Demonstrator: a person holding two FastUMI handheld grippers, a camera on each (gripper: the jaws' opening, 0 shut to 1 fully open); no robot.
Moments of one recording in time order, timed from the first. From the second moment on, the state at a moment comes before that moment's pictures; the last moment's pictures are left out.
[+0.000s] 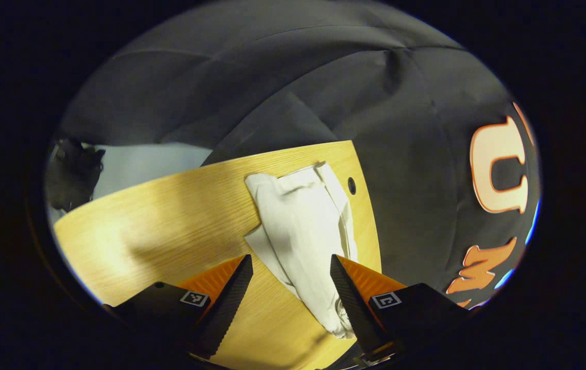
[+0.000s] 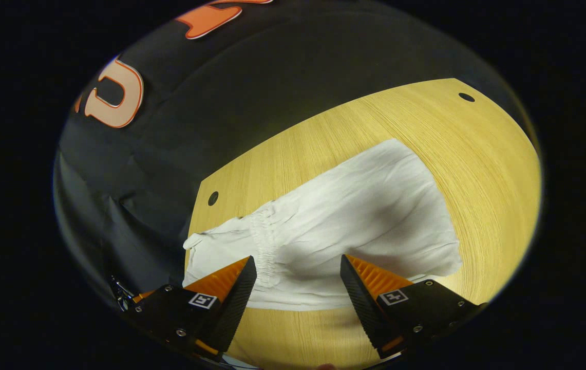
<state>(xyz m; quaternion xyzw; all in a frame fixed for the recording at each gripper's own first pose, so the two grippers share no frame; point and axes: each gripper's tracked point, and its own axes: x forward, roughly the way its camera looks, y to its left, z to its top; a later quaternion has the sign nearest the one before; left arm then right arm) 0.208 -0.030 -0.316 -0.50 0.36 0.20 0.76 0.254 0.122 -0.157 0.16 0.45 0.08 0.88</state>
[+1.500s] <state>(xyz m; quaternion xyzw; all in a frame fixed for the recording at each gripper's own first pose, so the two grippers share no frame) 0.326 -0.064 -0.319 -0.38 0.38 0.15 0.83 0.260 0.008 -0.140 0.22 0.42 0.00 0.88</state>
